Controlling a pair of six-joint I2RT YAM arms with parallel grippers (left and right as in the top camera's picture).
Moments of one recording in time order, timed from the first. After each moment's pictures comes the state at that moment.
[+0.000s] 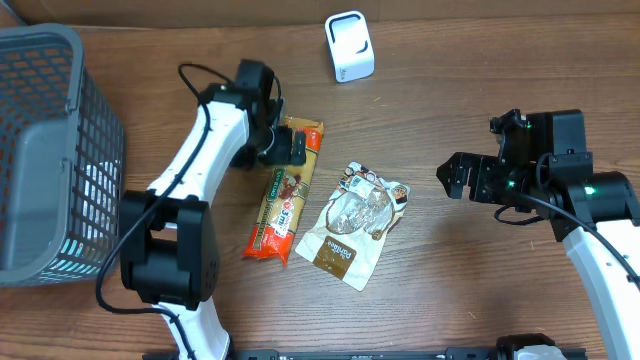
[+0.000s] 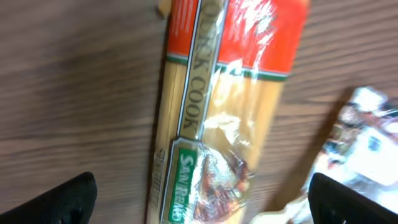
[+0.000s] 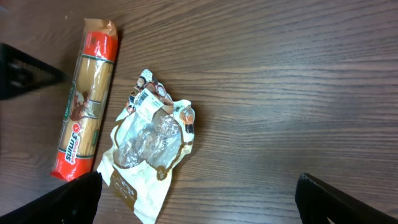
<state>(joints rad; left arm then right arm) -0.18 1.96 1.60 -1.06 0.13 -0.15 0.09 1.22 1.14 -0.97 -0.32 0.23</state>
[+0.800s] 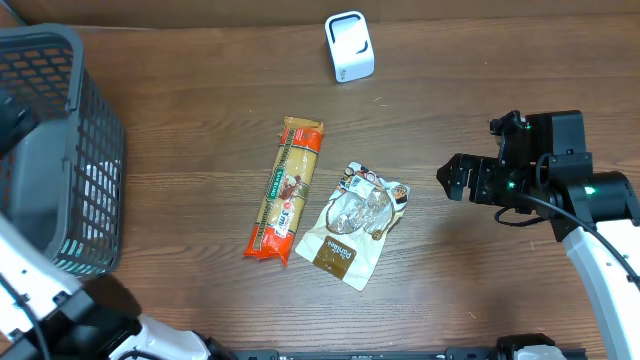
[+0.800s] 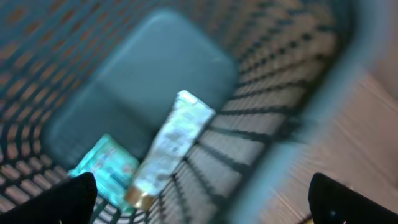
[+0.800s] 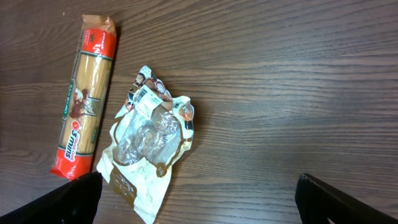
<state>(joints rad) 0.76 1.81 2.24 -1.47 0.14 -0.15 0.09 1.22 1.14 -0.98 -0.32 0.23</state>
